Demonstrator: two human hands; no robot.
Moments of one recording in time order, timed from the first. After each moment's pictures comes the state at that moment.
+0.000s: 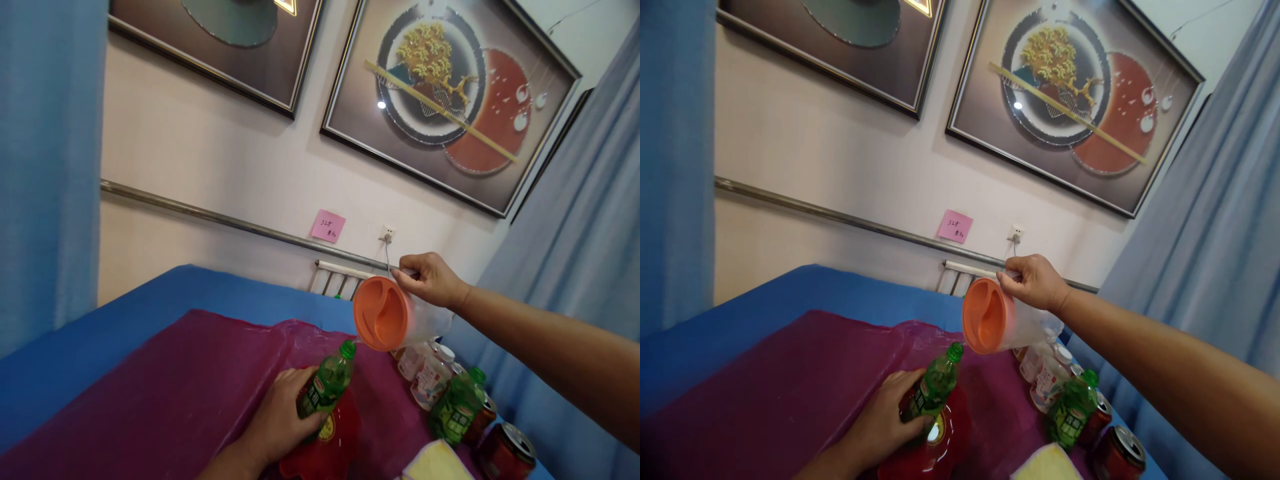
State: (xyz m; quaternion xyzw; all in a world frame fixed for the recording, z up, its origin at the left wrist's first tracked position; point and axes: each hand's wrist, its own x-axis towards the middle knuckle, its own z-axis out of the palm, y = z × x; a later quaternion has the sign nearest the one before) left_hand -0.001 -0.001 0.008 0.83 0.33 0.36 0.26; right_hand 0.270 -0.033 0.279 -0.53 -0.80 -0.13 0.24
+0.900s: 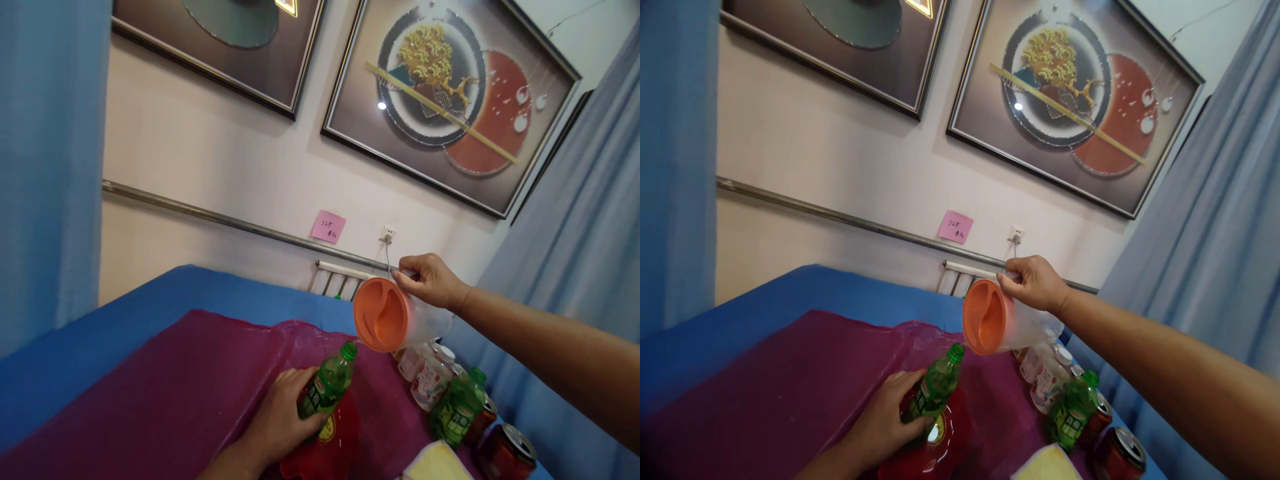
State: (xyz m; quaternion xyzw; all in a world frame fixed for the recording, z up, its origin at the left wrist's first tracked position) left_hand -0.001 -0.003 0.010 0.83 0.33 0.38 0.25; right_hand 0.269 -0.033 0.279 -0.53 -0.80 -0.13 0.23
